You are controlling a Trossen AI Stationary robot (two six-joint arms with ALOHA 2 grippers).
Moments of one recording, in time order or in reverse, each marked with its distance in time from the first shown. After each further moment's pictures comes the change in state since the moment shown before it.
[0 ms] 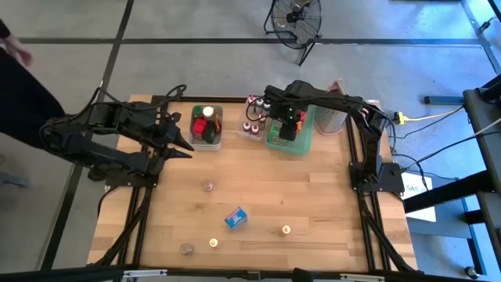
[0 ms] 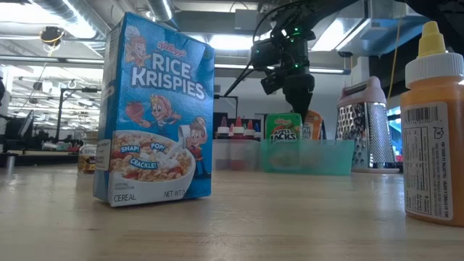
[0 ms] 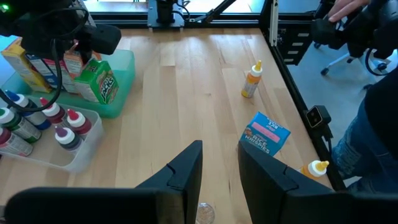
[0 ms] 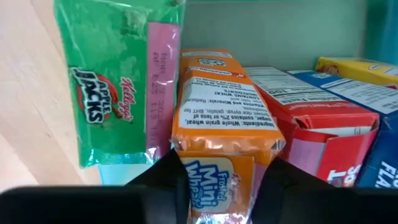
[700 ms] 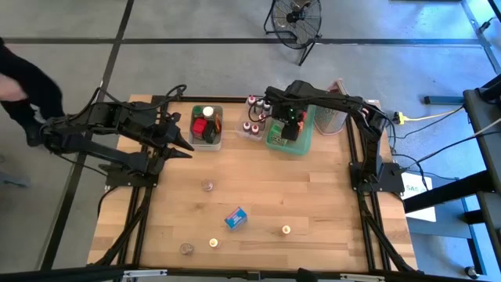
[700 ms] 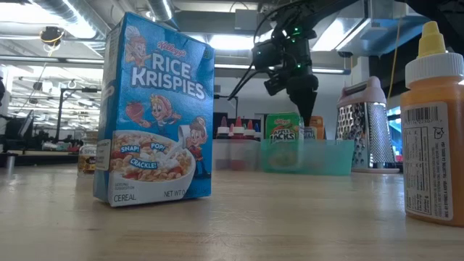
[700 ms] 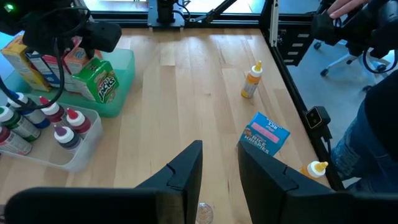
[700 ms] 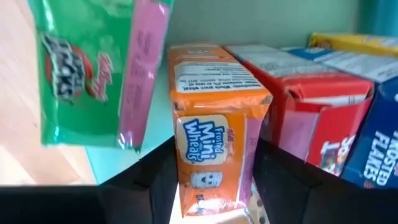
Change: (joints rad) left arm 0.000 0.000 0.000 0.000 0.000 -0.008; right arm 0.000 0.000 0.000 -0.048 0.045 0.034
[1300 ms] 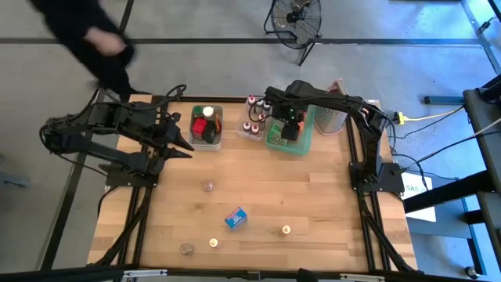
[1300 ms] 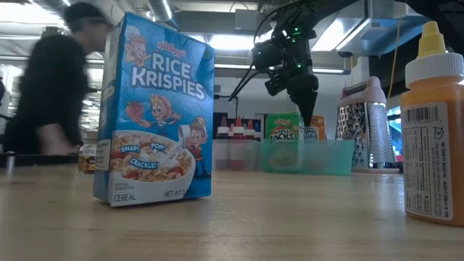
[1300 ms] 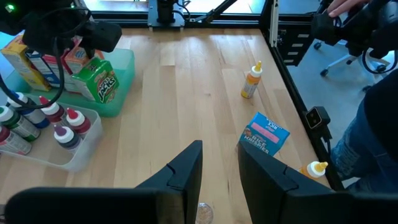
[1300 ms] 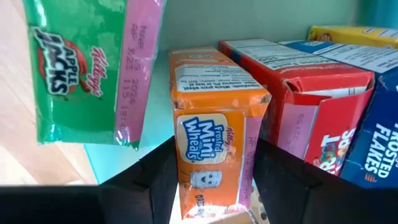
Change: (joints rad) left arm 0.000 0.000 0.000 0.001 0.000 -0.001; right arm 0.000 0.000 0.000 -0.011 0.005 0.018
